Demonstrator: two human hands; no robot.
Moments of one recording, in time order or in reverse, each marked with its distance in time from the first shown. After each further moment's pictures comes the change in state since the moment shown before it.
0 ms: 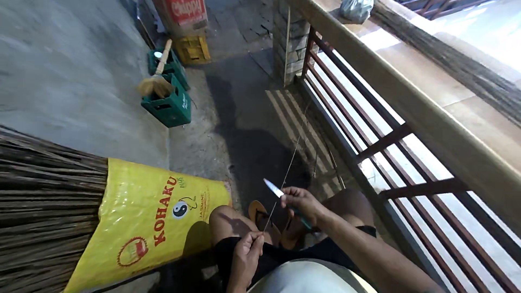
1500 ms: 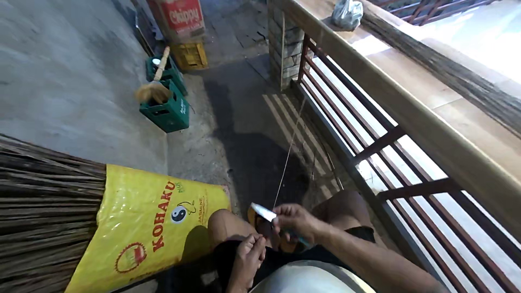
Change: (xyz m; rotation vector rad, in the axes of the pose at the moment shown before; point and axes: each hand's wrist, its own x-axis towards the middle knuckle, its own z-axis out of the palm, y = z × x) left_hand 0.003 0.005 0.004 -0.192 -0.132 -0.153; right_hand -0.018 0.009 0.014 -0.103 -0.178 0.024
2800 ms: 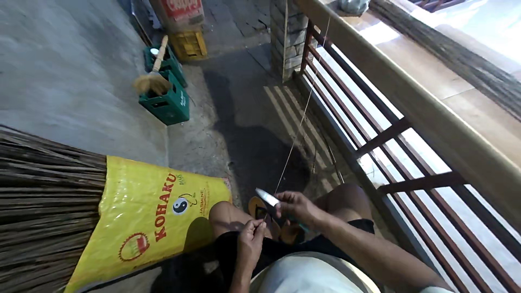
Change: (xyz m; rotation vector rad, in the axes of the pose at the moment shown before) left_hand 0.014 -0.006 0.009 0.291 0.221 0.181; right_hand 0.006 0.004 -0.006 -0.031 0.069 -0.026
